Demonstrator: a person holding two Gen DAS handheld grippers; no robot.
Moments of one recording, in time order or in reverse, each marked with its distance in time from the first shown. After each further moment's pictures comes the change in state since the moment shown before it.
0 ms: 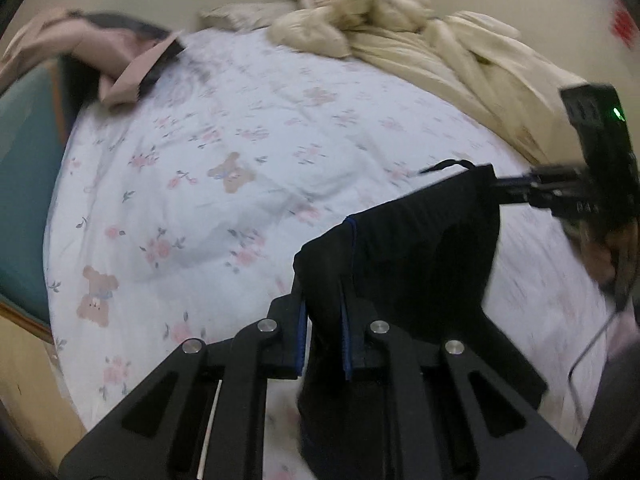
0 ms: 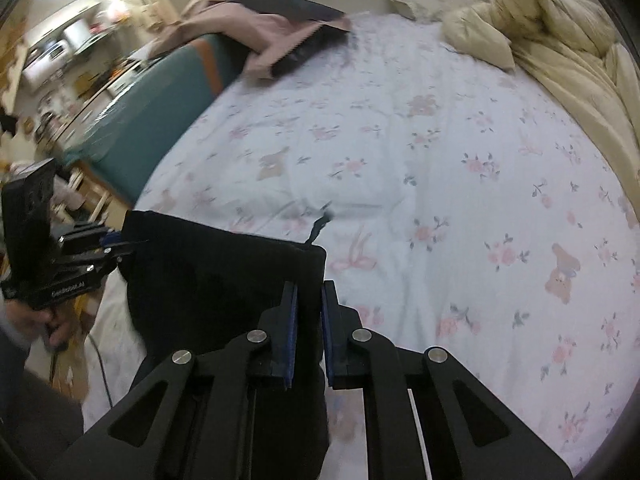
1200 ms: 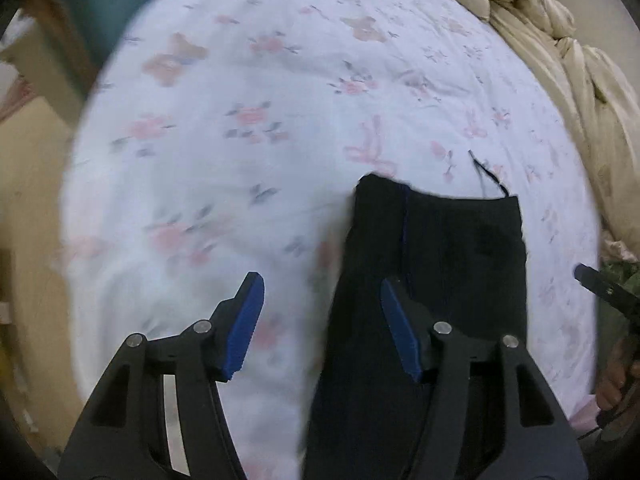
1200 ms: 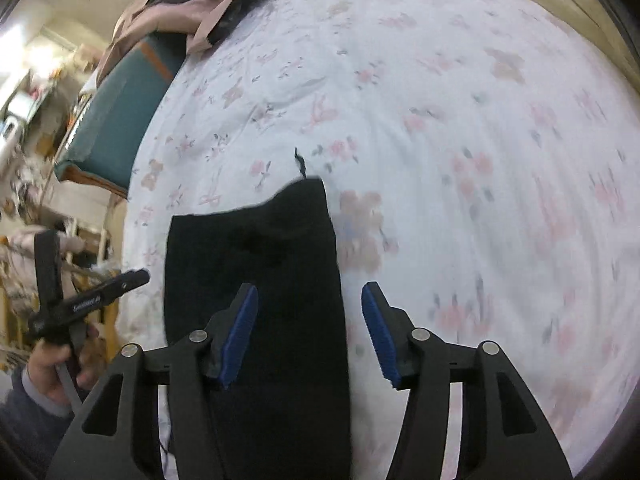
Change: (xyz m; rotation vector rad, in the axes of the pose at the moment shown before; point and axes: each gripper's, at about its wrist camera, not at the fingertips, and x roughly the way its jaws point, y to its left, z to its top) left arm 0.021 0.031 -0.087 -0.522 0.279 0.141; right arm 0.008 -0.002 -0.088 0.356 0.121 -0.009
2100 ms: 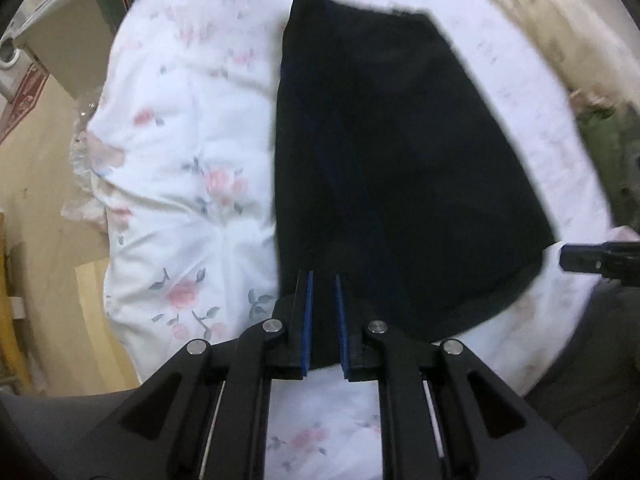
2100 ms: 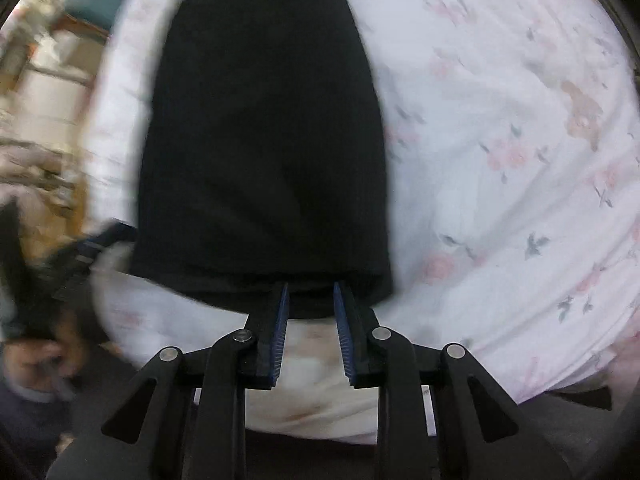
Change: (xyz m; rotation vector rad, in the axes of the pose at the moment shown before) left arm -0.083 -0.017 -0.242 0.158 0.021 0.006; right arm -0.041 0.048 -0.198 0.054 0.327 0.049
